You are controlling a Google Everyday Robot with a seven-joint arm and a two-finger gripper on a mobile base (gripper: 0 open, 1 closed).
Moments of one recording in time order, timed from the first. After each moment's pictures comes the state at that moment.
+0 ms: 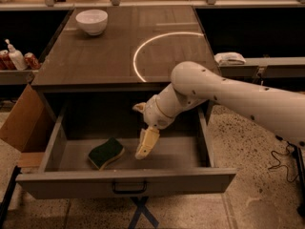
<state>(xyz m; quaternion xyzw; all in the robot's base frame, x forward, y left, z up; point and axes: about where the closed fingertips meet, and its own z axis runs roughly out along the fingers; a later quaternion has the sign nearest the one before) 0.538 0.046 0.691 -0.70 0.63 0.24 0.25</state>
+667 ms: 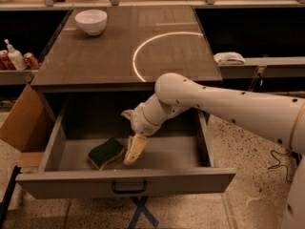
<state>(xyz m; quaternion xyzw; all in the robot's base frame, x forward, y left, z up) 0.536 0.085 0.657 -0.71 0.61 0.23 0.25</state>
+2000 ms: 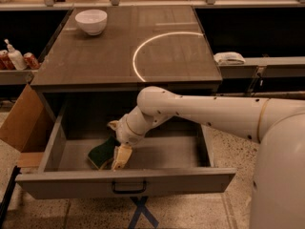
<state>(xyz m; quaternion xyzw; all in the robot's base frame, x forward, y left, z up) 0.528 0.137 0.611 -0.72 0.59 0.26 0.25</state>
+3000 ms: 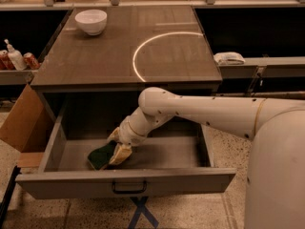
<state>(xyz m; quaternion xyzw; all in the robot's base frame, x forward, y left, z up) 0.527 0.128 0.599 -0.72 0.60 0.27 0.22</state>
